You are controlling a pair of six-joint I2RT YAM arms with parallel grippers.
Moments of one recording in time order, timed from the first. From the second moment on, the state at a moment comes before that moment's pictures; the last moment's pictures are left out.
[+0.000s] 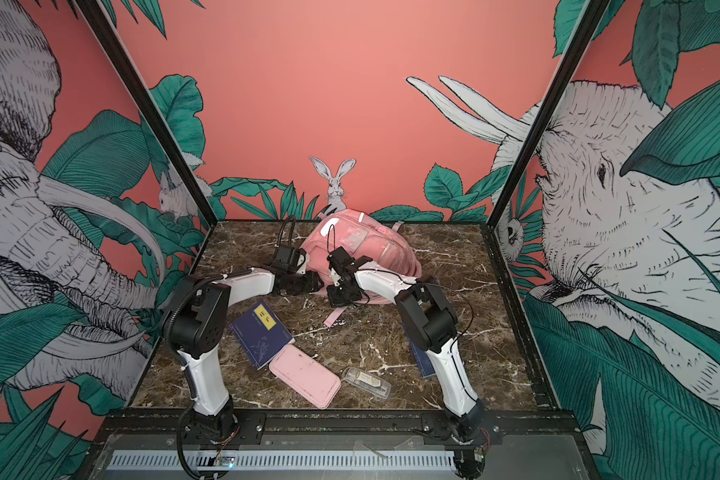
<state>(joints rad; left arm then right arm) -0.39 1.91 1.17 -0.24 0.26 -0.43 0.72 2.19 1.69 -0.72 -0.26 0.33</state>
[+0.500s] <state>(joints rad) -0.33 1.87 1.16 -0.31 0.20 -0.42 0.73 2.20 1.74 -0.68 -0.34 0.38</state>
